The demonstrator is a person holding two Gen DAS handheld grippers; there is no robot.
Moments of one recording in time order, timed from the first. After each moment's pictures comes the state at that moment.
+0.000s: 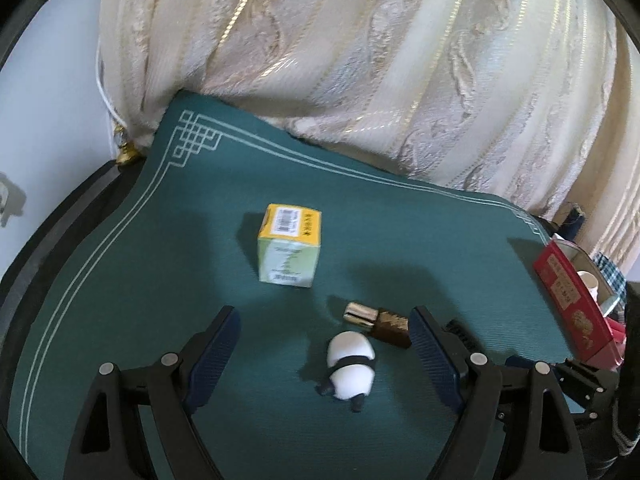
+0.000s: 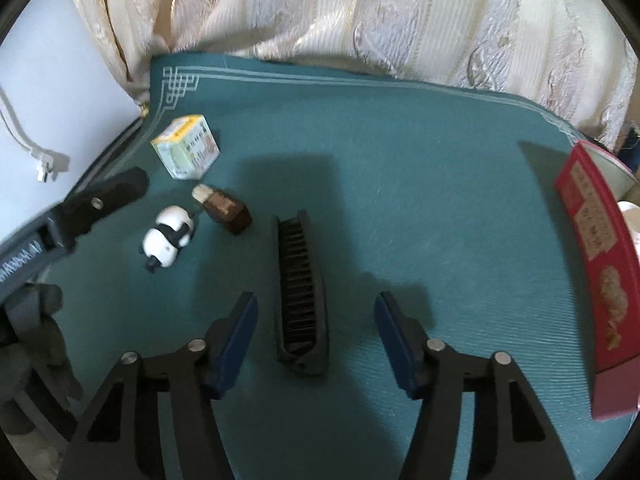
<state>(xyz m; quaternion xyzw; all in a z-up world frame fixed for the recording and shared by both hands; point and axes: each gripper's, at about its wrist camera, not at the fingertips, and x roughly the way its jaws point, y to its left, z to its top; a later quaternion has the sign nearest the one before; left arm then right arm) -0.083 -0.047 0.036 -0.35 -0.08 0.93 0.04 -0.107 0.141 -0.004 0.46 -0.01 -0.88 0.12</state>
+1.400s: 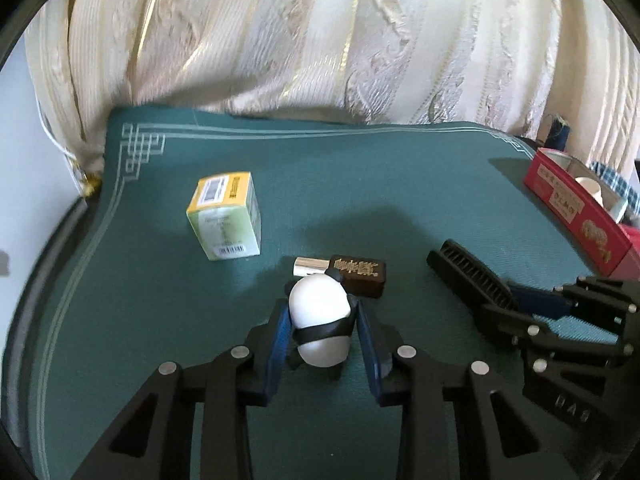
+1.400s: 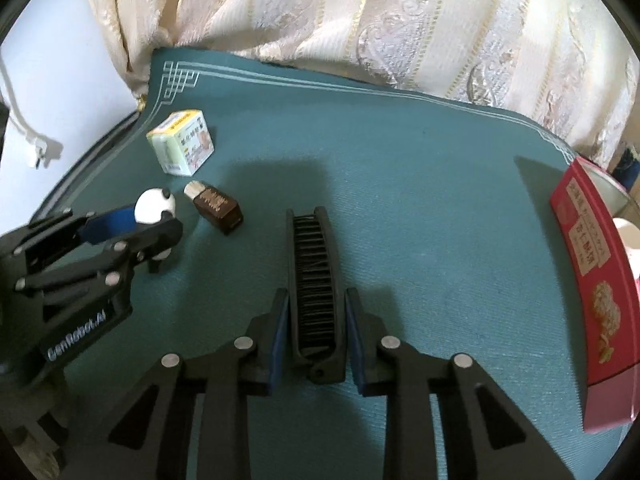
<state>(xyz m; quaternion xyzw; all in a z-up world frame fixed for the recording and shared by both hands) -0.078 0.003 0.012 -0.38 0.05 0.92 0.08 -0.103 0.138 -0.004 0.43 0.02 -0.90 0.11</state>
